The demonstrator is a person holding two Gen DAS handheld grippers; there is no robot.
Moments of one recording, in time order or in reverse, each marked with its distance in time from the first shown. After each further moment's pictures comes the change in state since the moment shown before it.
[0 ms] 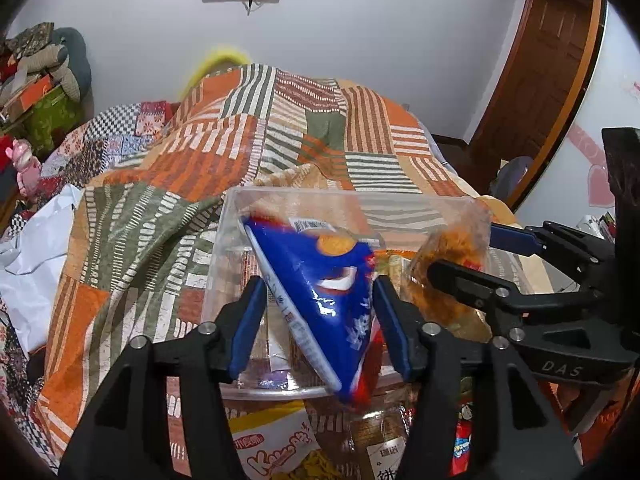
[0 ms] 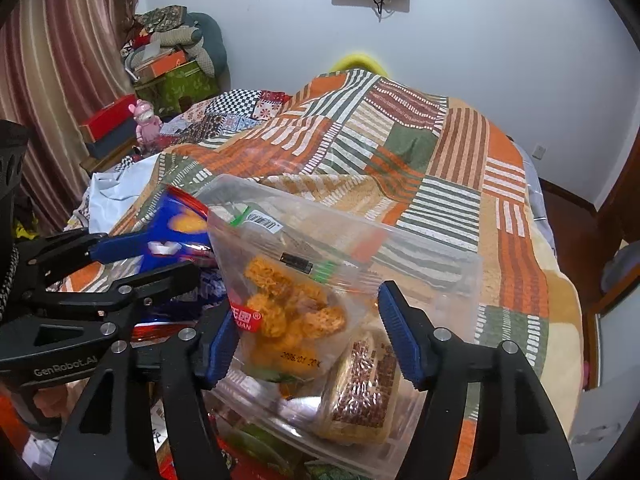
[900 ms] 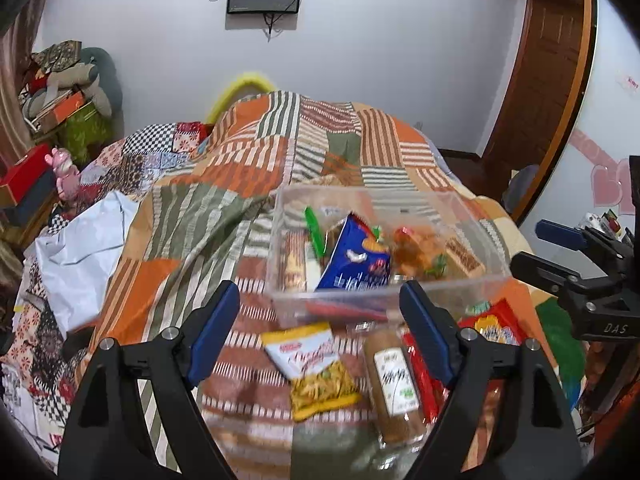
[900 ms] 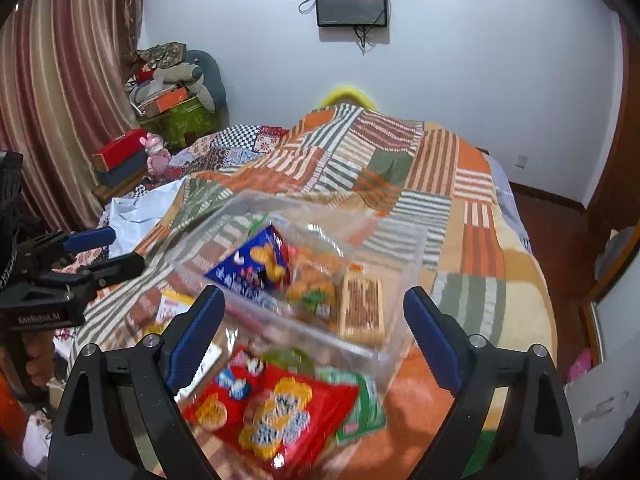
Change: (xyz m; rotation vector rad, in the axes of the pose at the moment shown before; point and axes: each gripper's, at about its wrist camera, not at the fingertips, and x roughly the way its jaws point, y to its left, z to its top) left arm -0.093 0.004 -0.043 0.004 -0.067 0.083; right arm -0.080 0.005 -0.043 0.056 -0.114 -0.018
